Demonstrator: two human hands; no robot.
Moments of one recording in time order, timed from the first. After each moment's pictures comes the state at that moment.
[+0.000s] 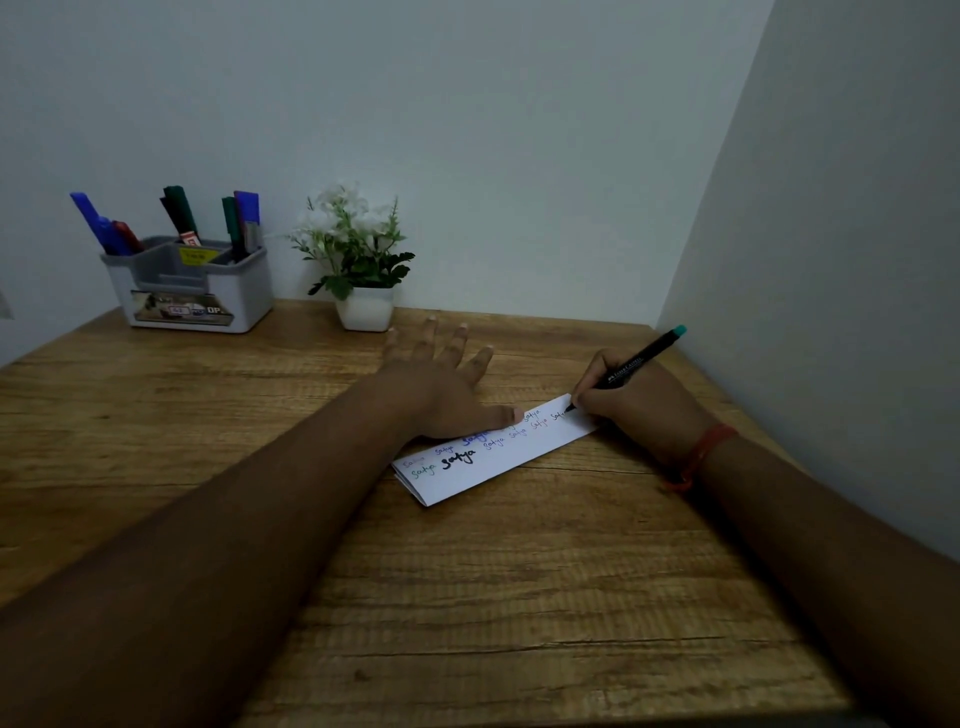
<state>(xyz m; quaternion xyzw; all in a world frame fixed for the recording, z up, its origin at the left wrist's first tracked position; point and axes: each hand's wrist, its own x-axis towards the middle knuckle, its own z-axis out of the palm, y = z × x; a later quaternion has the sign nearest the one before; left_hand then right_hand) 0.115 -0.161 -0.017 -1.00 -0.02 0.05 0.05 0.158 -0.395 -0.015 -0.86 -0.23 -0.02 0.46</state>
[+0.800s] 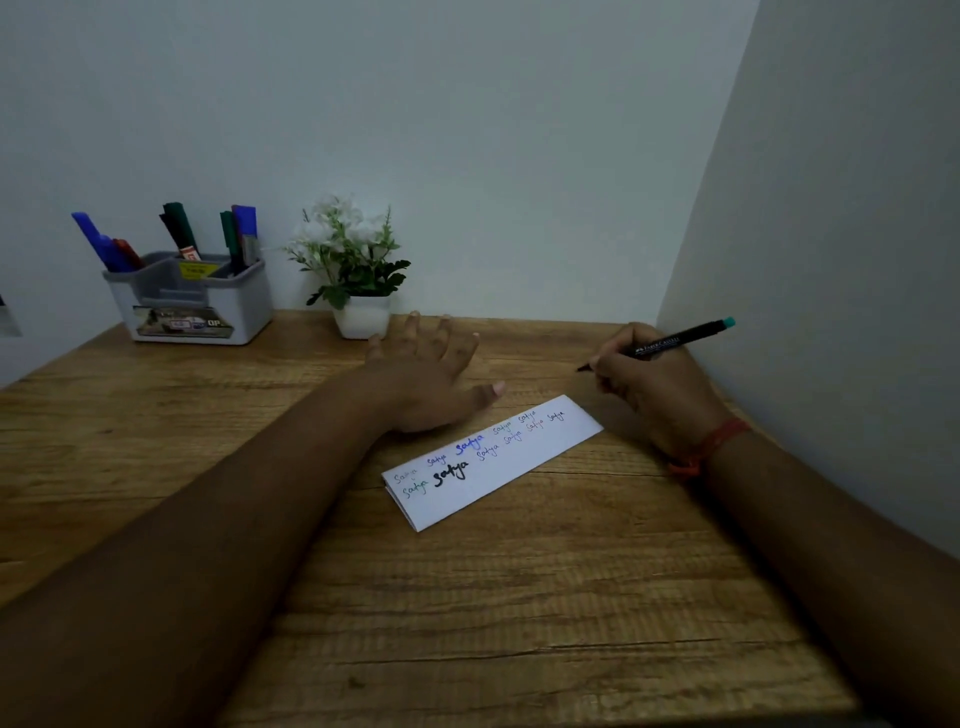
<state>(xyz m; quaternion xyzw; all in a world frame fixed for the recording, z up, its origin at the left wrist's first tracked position) 0.104 -0.148 -0.005 -1.00 -0.01 0.02 -0.02 0.165 -0.401 -0.008 -0.73 -0.20 -0.03 0.66</state>
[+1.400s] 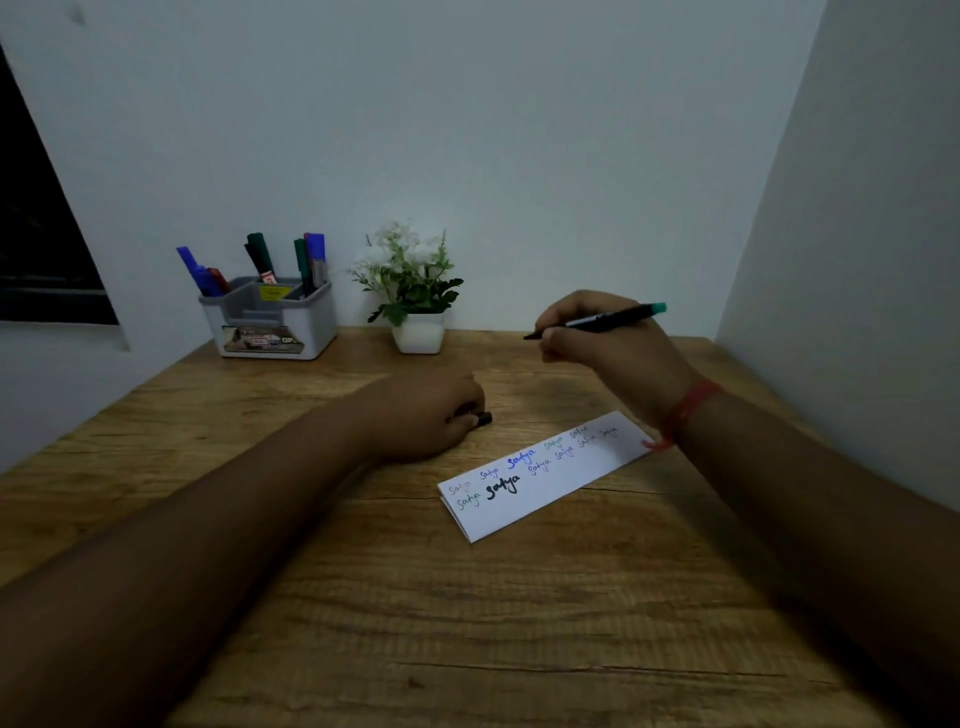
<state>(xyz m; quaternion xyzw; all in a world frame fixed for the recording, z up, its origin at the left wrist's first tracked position) 0.071 -0.106 -0.001 -0.99 0.11 -0.06 -0.01 0.146 -0.328 0.033 -0.74 -0.33 -0.01 0.59</state>
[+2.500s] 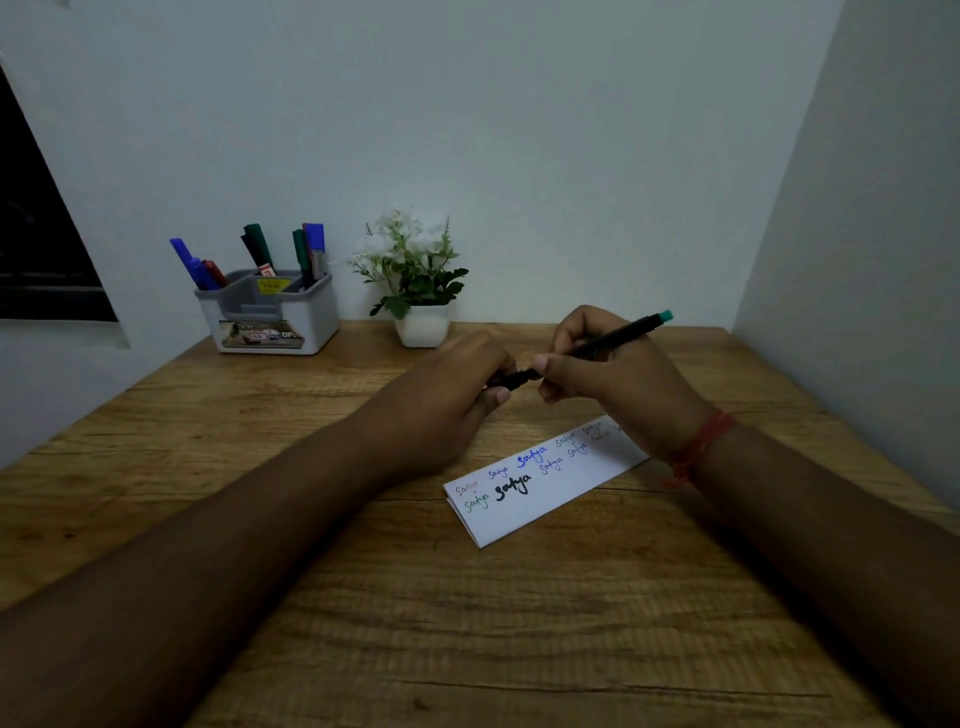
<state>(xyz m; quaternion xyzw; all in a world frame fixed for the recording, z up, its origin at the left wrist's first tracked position) 0.059 -0.127 -0.007 -0.94 0.17 -0.25 -0.15 0.140 -0.325 0.006 -0.68 -0.38 0.05 0.62</state>
